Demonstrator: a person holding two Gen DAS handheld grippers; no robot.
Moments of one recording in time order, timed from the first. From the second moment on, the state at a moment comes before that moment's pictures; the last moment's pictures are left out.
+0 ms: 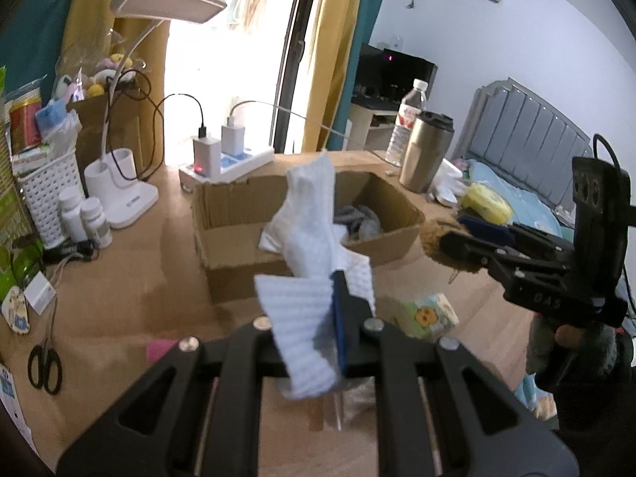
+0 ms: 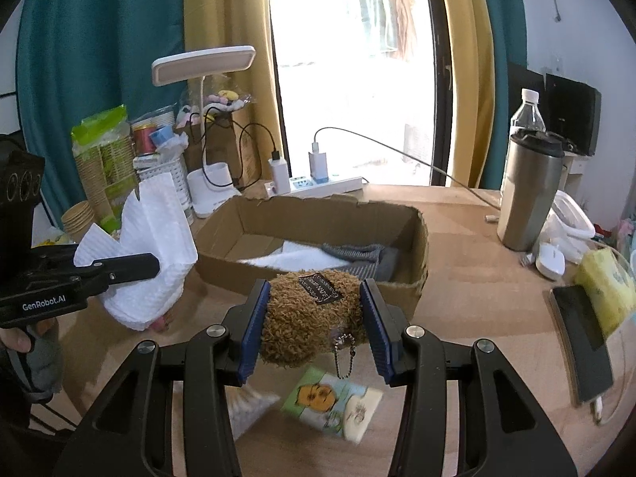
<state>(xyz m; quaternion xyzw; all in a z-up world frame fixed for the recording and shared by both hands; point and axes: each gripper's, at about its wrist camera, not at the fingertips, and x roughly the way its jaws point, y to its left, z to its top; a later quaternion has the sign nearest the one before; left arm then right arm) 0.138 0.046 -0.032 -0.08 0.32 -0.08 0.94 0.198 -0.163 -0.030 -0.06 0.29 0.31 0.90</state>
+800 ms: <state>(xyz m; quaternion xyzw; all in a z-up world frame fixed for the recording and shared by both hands) 0.210 0.068 -0.032 -0.09 0.31 -0.05 0.94 0.269 -0.151 -0.017 -0.08 0.28 0.30 0.91</state>
